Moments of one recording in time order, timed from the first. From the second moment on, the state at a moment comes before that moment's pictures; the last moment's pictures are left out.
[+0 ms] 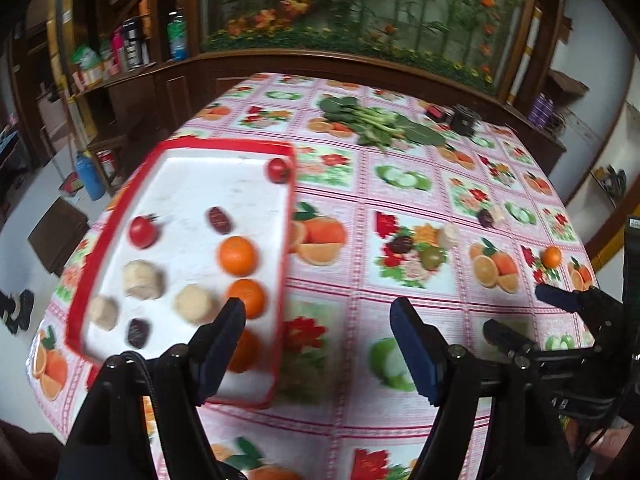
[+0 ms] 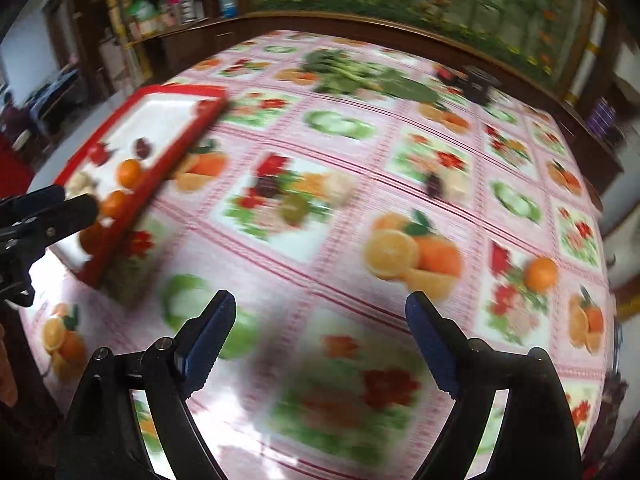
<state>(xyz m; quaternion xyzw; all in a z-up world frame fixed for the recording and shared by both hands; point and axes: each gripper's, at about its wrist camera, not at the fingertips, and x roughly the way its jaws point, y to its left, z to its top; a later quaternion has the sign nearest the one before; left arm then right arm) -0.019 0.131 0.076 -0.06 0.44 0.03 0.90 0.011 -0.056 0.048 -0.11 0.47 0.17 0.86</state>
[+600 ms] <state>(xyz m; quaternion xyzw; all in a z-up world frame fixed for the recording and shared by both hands) 0.058 0.038 0.031 -0.03 0.50 -0.08 0.86 0.043 -0.222 0.043 -0.01 0.48 0.03 0.88</state>
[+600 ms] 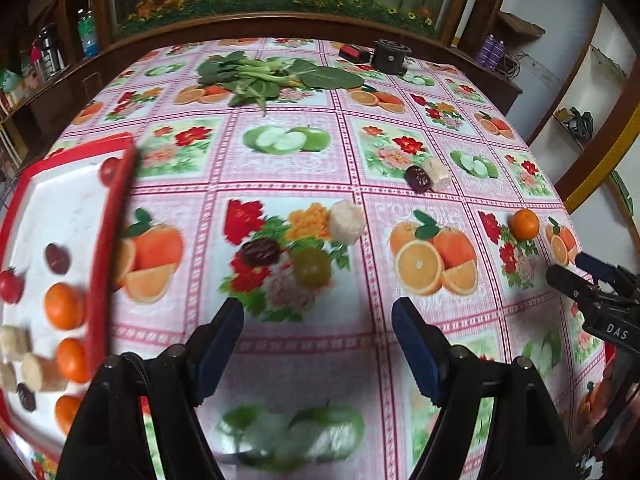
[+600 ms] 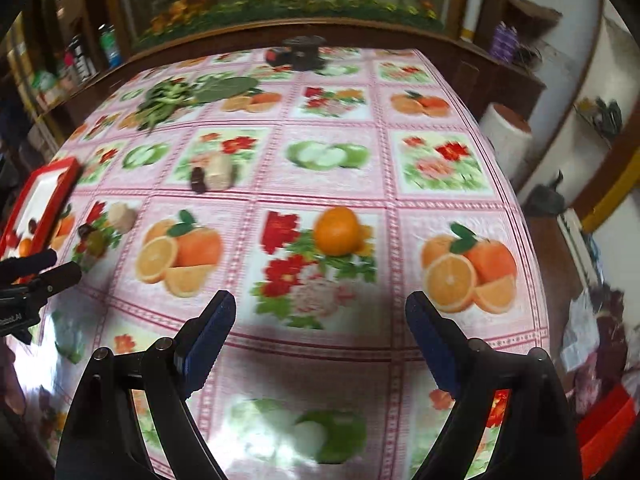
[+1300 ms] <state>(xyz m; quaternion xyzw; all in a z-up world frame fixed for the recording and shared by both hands) 0.087 0.037 0.012 -0.07 0.51 -0.10 0.85 0.109 -0.249 0.012 0.03 0.48 0.04 0.87</state>
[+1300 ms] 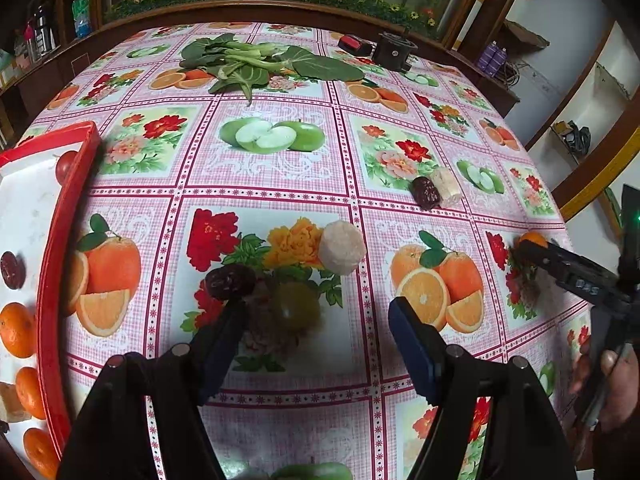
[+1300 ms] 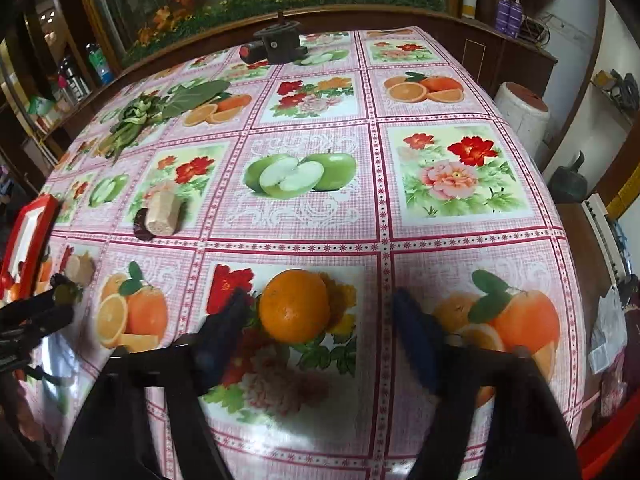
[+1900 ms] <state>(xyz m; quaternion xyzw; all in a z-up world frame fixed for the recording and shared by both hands) 0.076 0.046 0.011 -0.06 0.49 -0.11 0.86 0.098 -0.227 0.019 -0.01 0.46 0.08 0.88</state>
